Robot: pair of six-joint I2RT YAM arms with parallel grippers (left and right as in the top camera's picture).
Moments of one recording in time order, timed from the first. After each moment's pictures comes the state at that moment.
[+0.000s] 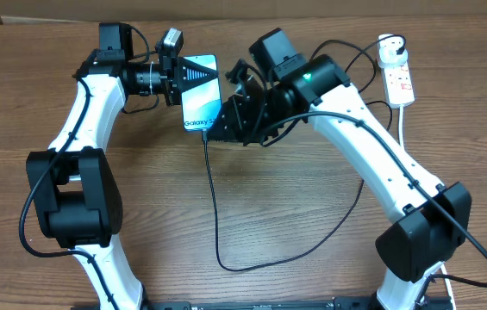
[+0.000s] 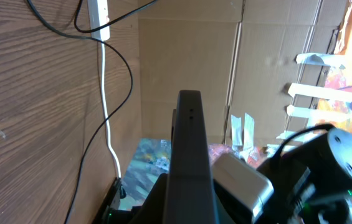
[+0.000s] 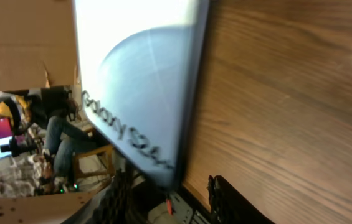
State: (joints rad) left arm 0.02 2.07 1.65 -0.63 1.49 -0.54; right arm 0.53 1.92 1.86 -1.12 -0.73 0.42
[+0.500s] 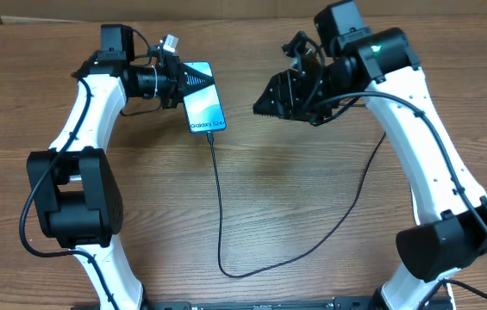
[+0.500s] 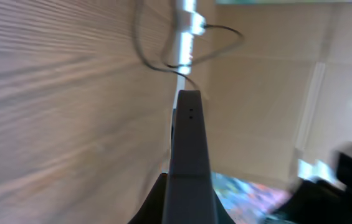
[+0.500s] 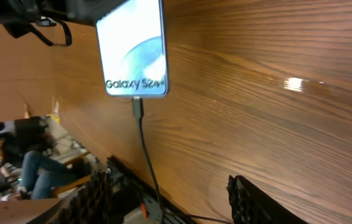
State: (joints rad) left arm 0.01 2.07 1.65 -0.69 1.11 -0.47; right arm 0.34 1.86 1.98 -1.35 -0.64 0.28
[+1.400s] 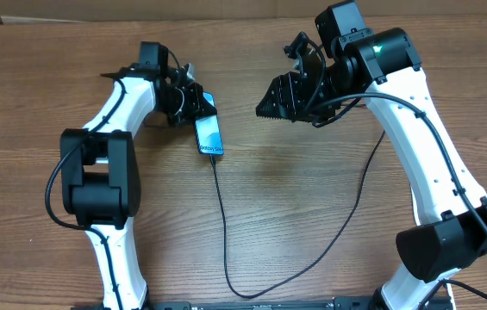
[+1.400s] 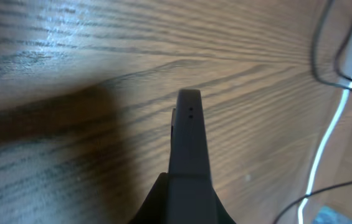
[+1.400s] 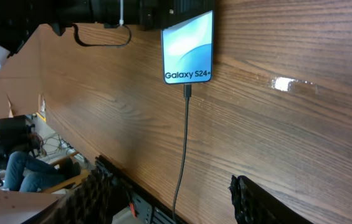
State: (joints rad) left arm -0.09 2.22 1.64 -0.72 0.64 -0.33; right arm 0.34 1.86 1.98 -1.37 -0.60 0.26
